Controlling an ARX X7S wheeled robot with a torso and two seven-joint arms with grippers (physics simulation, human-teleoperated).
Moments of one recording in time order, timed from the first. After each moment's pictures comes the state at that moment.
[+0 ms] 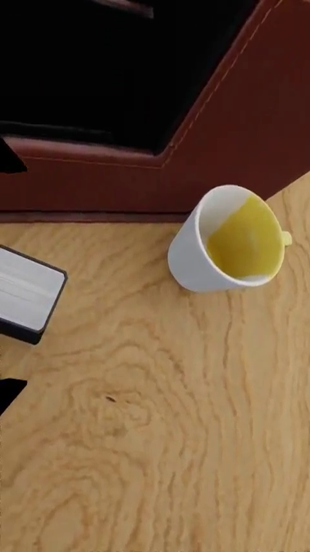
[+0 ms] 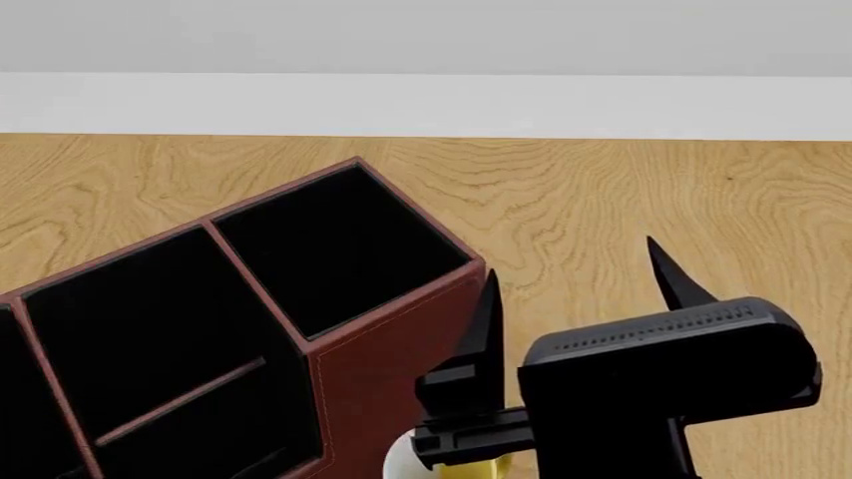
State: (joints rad) left arm -0.82 -0.68 0.72 0.68 -1.39 -1.42 -0.47; right arm 0.48 0.34 -0.20 -1.01 0.36 1.27 0.37
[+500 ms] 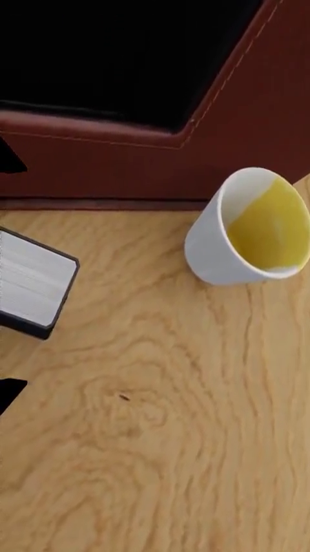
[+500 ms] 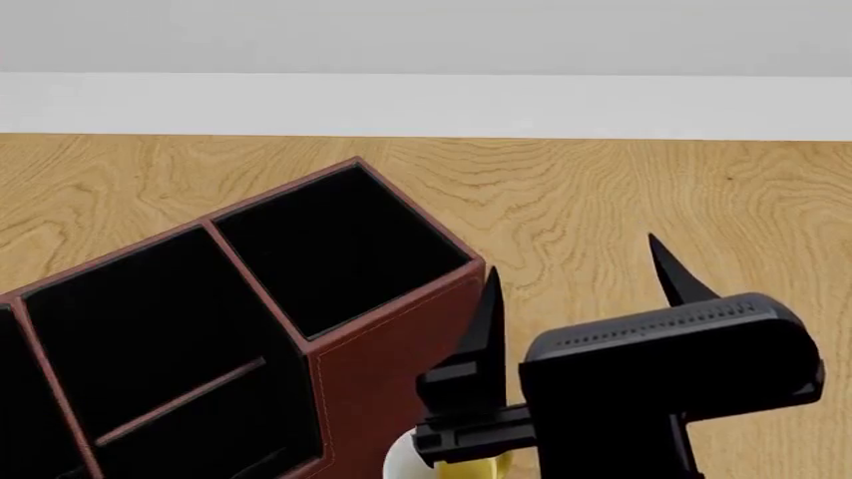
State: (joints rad) left arm -0.79 -0.70 0.80 0.65 -1.29 -1.36 -0.40; right arm 0.50 0.36 -0.19 -1.01 0.40 1.28 0.40
